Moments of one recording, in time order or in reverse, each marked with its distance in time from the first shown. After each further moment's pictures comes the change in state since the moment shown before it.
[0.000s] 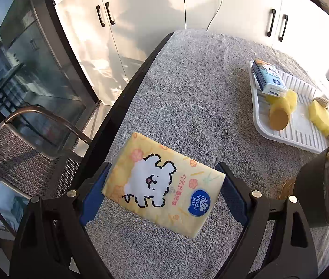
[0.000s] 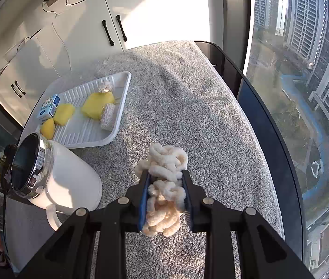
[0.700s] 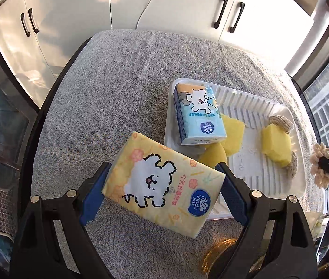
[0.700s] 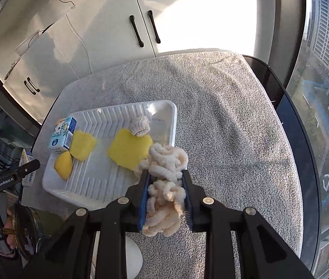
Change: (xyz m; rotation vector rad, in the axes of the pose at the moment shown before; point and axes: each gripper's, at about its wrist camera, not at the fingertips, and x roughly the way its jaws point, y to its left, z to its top) left arm 0.048 -0.103 0.092 0.128 0.105 -0.323; right arm 0.062 0.069 0.101 -0.097 0.060 0.135
